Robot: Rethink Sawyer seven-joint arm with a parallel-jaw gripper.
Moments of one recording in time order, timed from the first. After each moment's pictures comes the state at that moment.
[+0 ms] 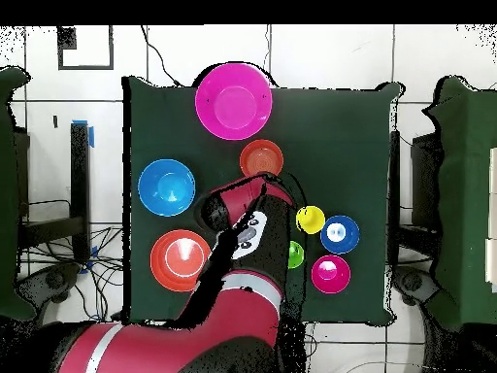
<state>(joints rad) 0.04 -0.37 -0.25 1.41 -0.46 0.47 1.74</state>
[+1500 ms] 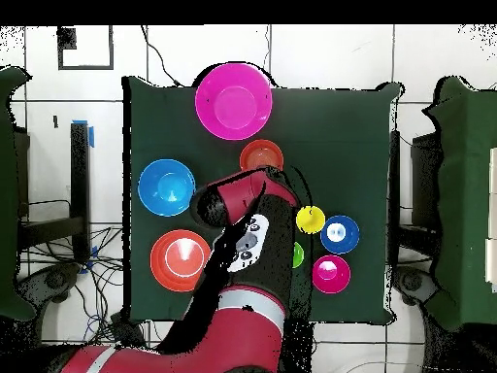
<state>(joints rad) 0.04 -0.44 -0.25 1.41 -0.46 0.47 1.74</state>
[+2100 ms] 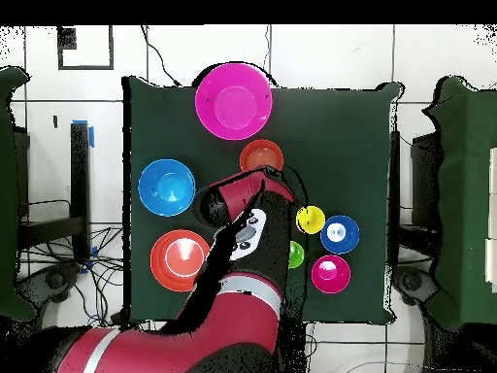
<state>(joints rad) 0.04 -0.37 -0.26 1.38 -0.46 0.47 1.74</state>
